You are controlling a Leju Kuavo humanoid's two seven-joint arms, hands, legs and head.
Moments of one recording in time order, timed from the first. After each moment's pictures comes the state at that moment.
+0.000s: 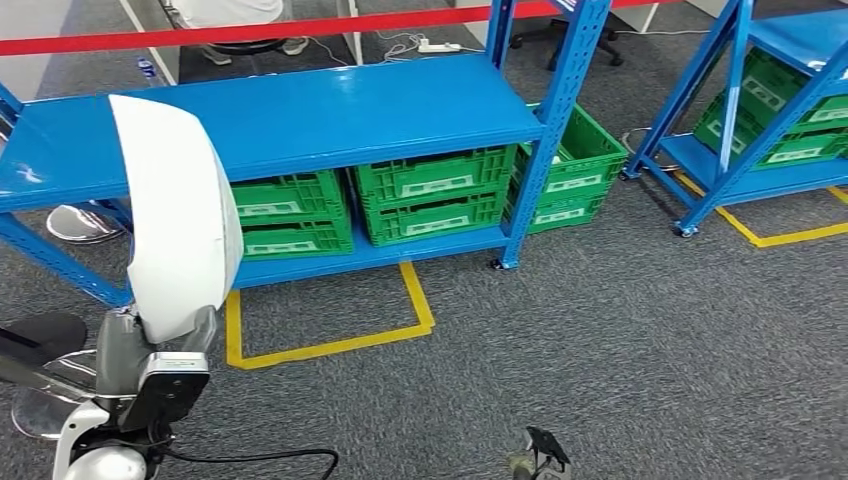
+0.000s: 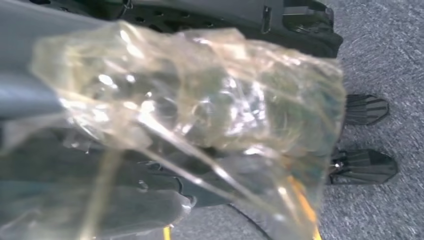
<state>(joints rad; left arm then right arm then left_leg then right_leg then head) 0.23 0.05 -0.19 -1.96 -0.31 0.28 -0.35 -0.17 0.14 0.56 -0.48 -0.61 -0.45 0.36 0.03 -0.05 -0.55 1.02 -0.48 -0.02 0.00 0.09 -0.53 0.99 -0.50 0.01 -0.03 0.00</state>
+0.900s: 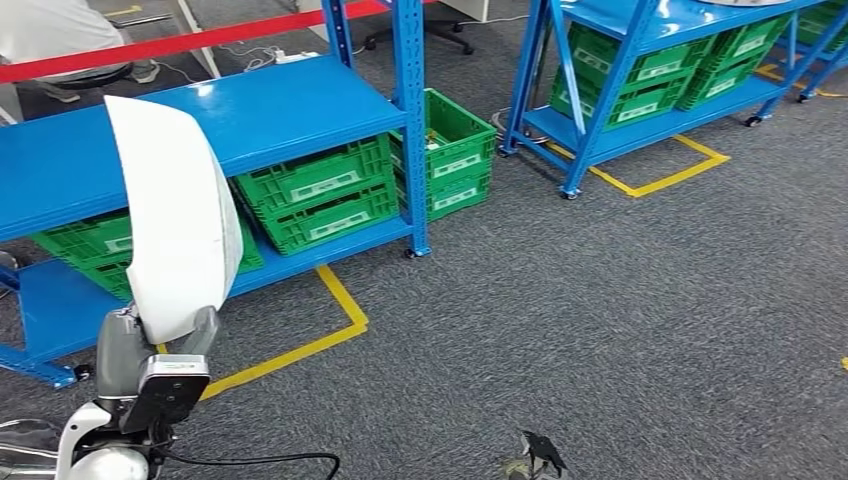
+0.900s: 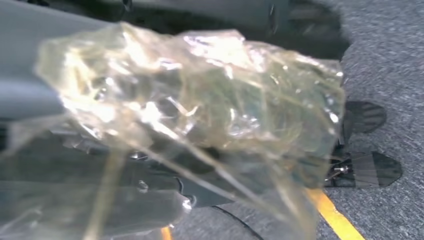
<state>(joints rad) 0.24 0.05 -0.18 -1.96 -0.31 0.29 -0.35 -0.18 0.14 0.65 -0.47 -0.72 -0.46 0.32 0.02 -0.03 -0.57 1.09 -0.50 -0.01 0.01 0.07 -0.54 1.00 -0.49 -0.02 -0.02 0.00</state>
